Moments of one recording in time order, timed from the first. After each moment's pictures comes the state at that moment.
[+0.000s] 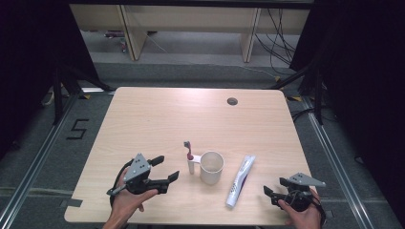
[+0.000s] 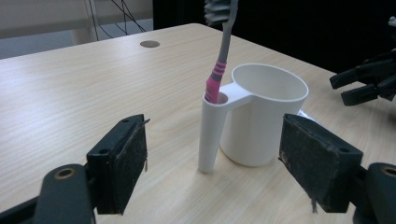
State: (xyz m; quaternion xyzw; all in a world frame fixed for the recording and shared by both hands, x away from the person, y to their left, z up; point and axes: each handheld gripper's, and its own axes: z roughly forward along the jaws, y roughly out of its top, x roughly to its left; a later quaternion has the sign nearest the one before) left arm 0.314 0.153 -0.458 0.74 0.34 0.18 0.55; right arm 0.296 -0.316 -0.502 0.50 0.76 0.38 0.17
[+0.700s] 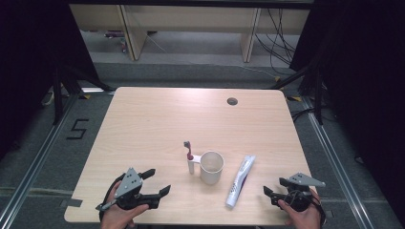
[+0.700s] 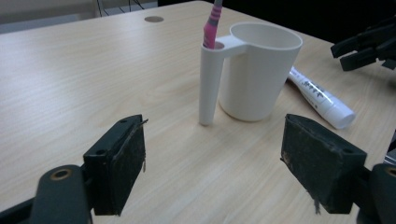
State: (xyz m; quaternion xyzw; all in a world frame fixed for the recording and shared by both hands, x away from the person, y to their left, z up) left arm 0.283 0.171 -0.473 0.76 0.35 0.18 0.53; right arm 0.296 -0.317 -0.502 0.50 0.76 0.38 0.18
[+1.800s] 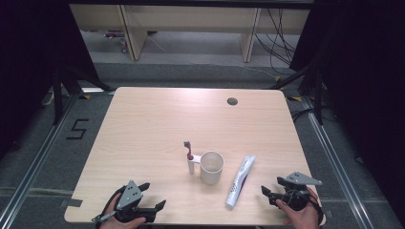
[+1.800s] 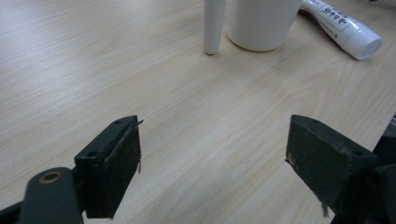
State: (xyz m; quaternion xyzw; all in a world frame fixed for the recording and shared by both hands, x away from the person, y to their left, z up) left arm 0.264 0.180 -0.505 0.79 0.36 0.17 0.46; right arm 0.299 -0.308 -0.502 0.50 0.77 0.38 0.16
